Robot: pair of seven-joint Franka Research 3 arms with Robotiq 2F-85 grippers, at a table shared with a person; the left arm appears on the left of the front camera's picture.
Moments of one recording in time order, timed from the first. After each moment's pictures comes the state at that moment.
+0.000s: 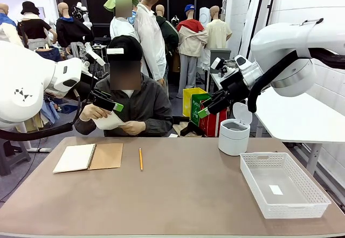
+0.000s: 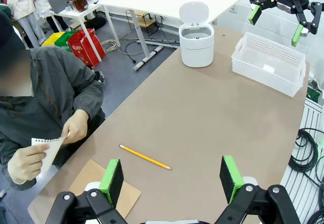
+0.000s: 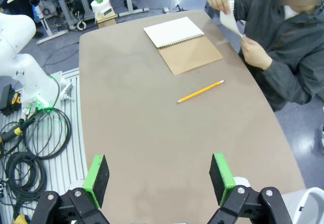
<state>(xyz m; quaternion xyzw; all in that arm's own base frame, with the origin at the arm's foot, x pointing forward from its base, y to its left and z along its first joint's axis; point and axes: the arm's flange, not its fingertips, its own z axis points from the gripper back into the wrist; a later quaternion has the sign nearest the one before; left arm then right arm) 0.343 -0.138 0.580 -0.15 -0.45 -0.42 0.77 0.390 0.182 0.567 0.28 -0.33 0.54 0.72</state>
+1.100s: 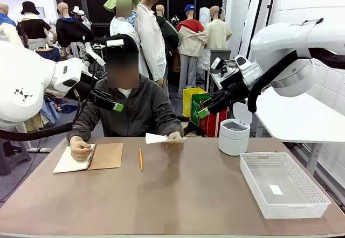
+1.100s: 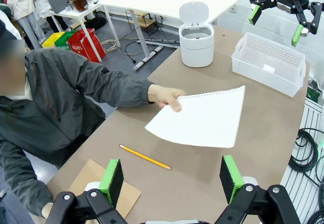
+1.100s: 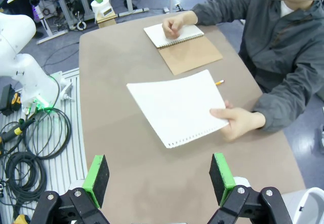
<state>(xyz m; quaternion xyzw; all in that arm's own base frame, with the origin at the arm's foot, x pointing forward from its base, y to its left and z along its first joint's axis) 0.343 -0.138 0.580 -0.15 -0.45 -0.42 0.77 0.390 0.182 0.567 0.28 -0.33 0.54 0.72</state>
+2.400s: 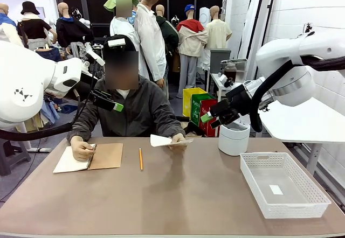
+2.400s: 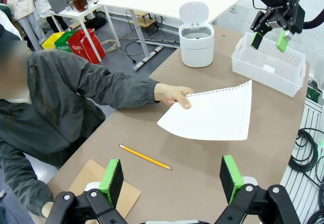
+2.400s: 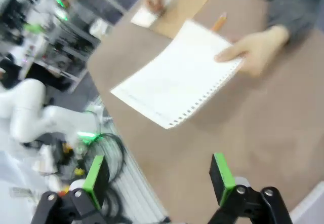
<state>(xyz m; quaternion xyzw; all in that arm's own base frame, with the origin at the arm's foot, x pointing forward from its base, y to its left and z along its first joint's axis) 0.343 -0.138 0.580 -0.15 -0.45 -0.42 0.77 0.415 0.155 0.511 0.37 -0.18 0.32 0.85</state>
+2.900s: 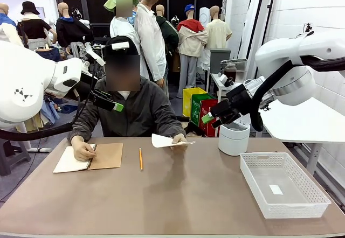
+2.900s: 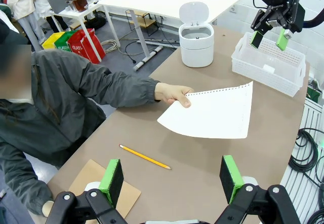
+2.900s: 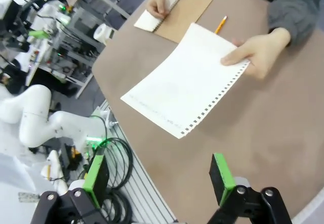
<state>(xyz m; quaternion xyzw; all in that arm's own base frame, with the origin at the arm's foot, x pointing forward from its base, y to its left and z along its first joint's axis) 0.343 -0.138 0.580 -0.15 -0.45 -0.42 0.77 0.416 0.152 0.512 0.40 -0.18 0.30 0.85</state>
